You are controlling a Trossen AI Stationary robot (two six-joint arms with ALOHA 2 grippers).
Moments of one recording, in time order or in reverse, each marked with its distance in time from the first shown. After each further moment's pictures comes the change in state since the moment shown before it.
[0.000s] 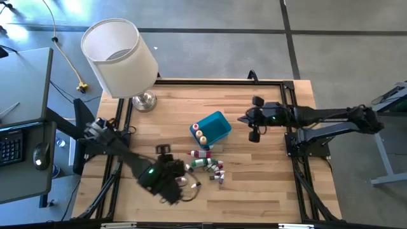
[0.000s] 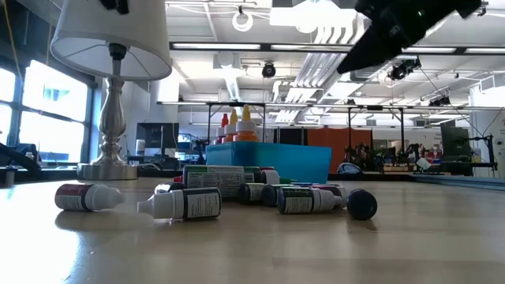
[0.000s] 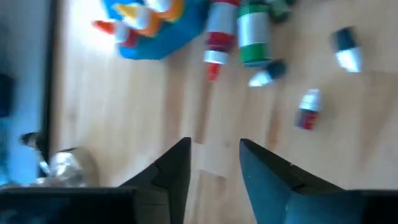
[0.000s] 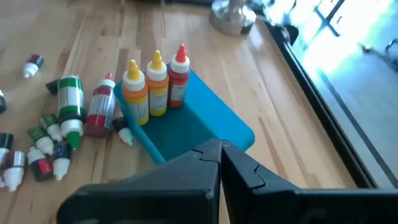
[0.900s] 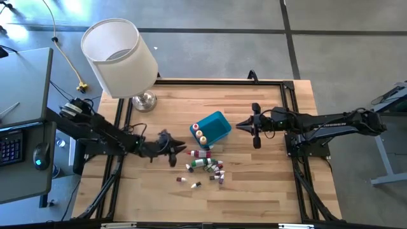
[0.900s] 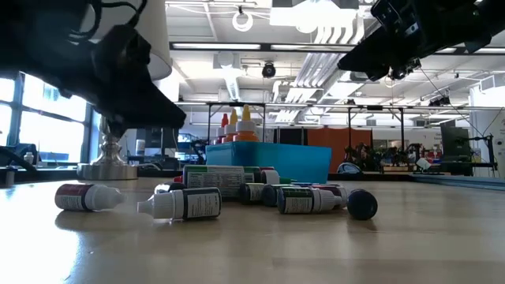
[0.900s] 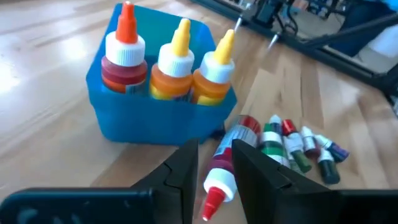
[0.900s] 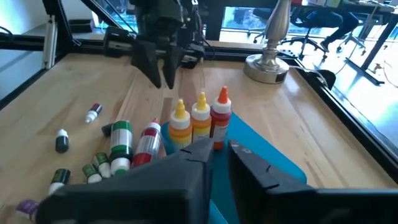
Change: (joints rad) left arm 0.290 -0.423 -1.409 2.206 -0.020 0.202; right arm 0.001 -0.070 -0.236 0.403 -0.177 0.043
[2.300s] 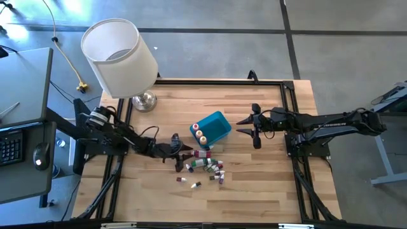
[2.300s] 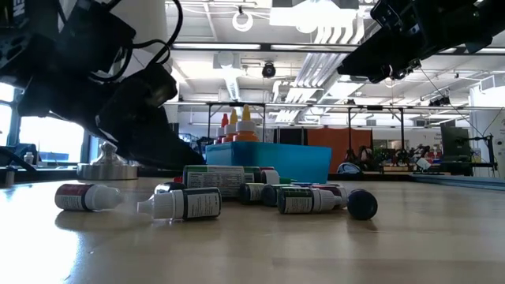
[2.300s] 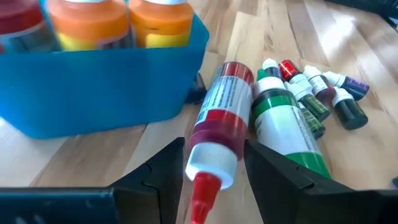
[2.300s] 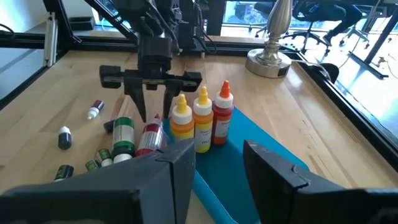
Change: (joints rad) left arm 0.068 0.363 0.074 0.248 0.208 0.200; right arm 0.000 0.002 -0.001 -0.014 -0.004 0.017
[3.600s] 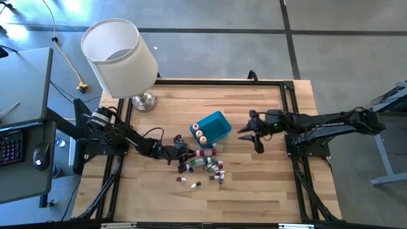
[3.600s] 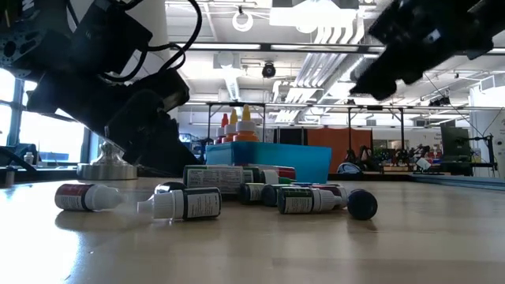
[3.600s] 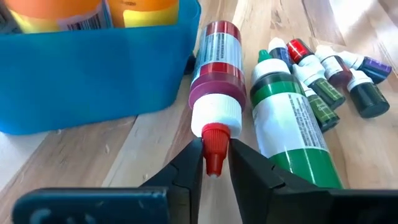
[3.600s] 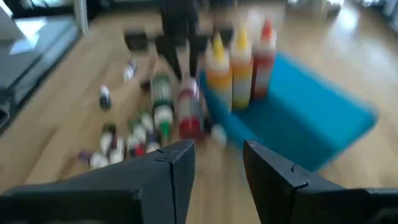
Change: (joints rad) left arm 0.000 0.017 0.082 -0.159 0.003 -0.011; right arm 0.003 0.063 0.000 -0.136 -0.127 0.106
